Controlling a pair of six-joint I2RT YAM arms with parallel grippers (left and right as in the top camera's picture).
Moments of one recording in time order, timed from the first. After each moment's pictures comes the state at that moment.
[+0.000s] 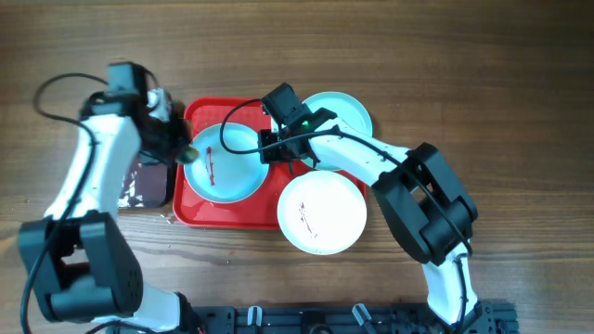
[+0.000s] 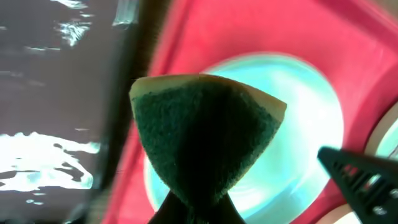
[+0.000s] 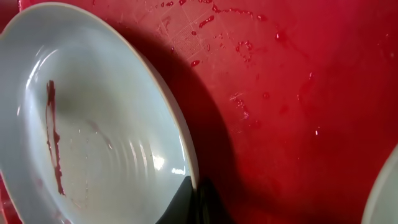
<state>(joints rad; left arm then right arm) 0.07 1.69 1.19 -0.88 0.19 -0.26 0.68 2.14 1.46 -0.44 -0.28 0.55</state>
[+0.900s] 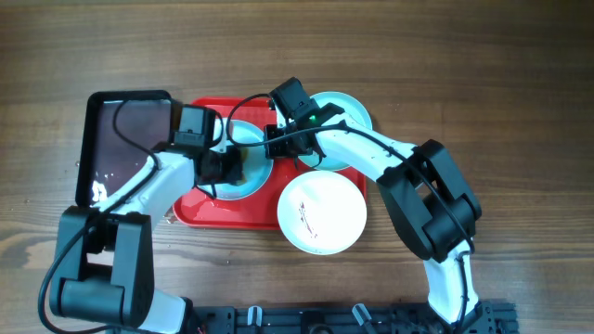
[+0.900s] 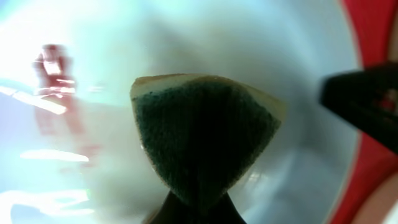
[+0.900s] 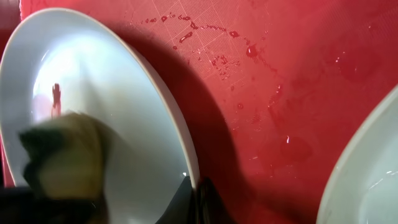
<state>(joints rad) -0.17 1.67 0.85 -0.43 0.24 -0.23 0.65 2.14 1.46 -0.44 -0.31 0.54</state>
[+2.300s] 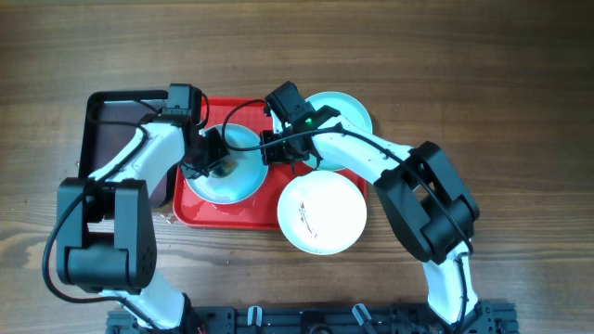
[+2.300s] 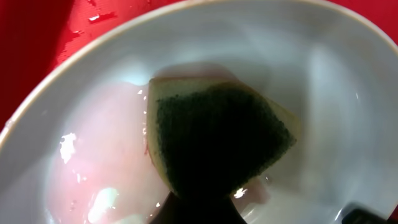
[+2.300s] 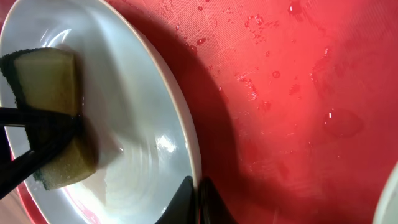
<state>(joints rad) -0.07 1.82 1.06 -0.64 0.15 -0.56 0.67 2.14 1.46 -0.47 -0.35 0.53</state>
